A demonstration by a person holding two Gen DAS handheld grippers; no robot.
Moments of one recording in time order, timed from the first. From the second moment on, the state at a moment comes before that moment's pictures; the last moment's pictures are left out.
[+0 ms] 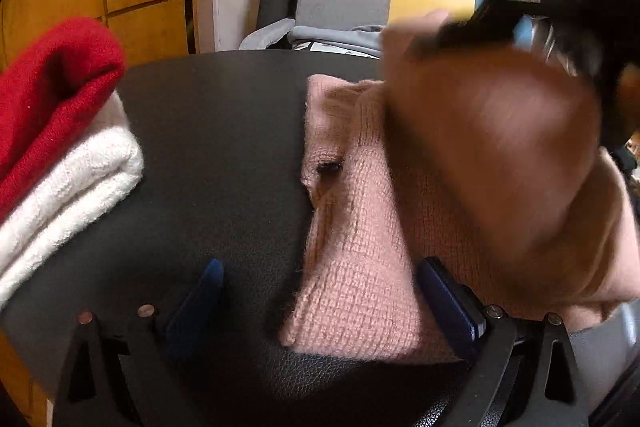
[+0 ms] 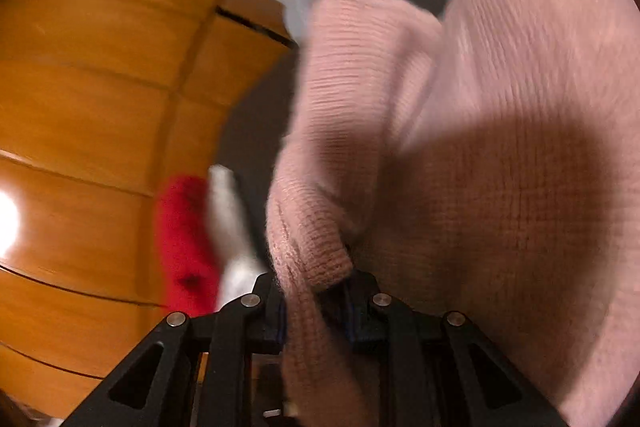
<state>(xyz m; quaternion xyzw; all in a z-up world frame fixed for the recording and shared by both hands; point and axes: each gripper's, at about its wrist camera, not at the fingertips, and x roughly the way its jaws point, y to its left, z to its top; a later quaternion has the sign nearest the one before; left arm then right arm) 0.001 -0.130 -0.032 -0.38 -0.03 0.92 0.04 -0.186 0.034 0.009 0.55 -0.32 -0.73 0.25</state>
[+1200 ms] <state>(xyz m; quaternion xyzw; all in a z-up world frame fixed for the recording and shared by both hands) -0.034 -0.173 0.019 -0.46 -0.34 0.81 0.11 0.011 0.173 -0.064 0.40 -0.64 -0.63 0.21</state>
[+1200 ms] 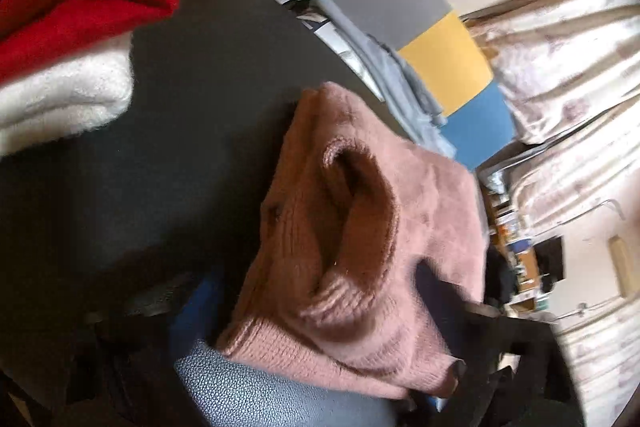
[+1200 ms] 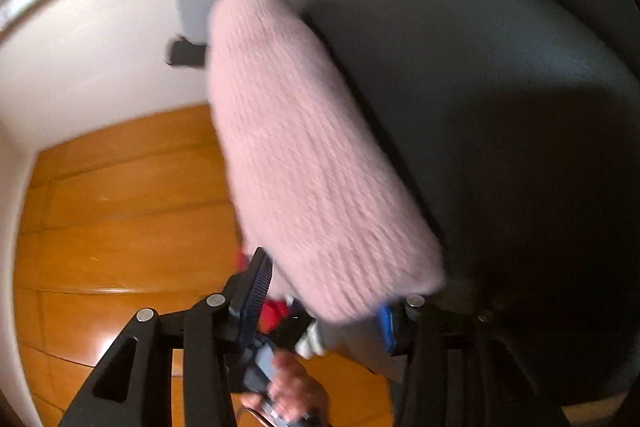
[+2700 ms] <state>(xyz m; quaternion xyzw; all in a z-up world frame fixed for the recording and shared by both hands) -0.035 -0.058 0.061 -0.36 0.00 0.93 0.09 0.042 0.127 0.030 0.42 -0.08 -0.88 0.20</state>
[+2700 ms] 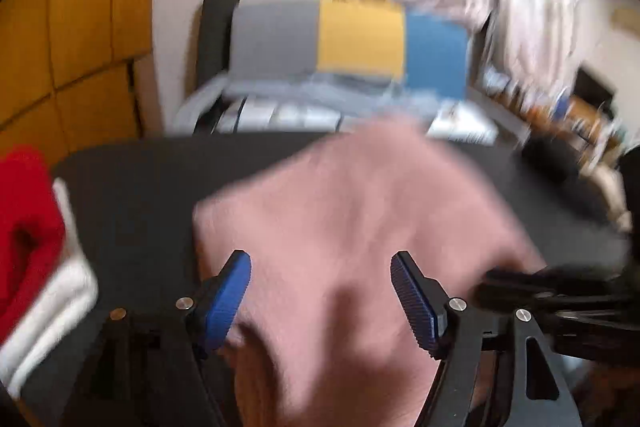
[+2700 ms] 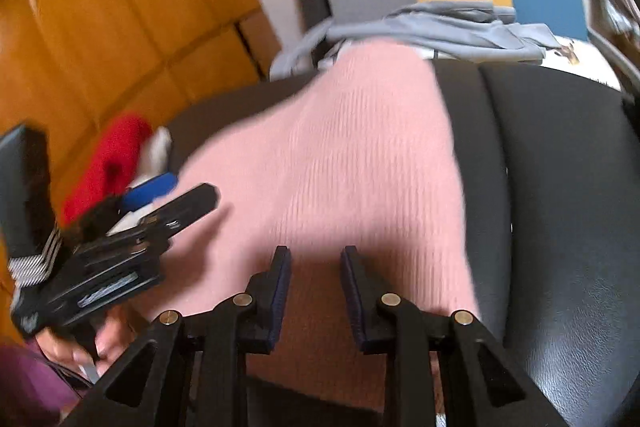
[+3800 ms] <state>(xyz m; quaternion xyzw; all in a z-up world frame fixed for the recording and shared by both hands) -0.101 -0.109 -0.002 -0.42 -0.02 0.91 0.00 -0.124 0.086 0.020 0.41 0.07 -0.89 0.18</state>
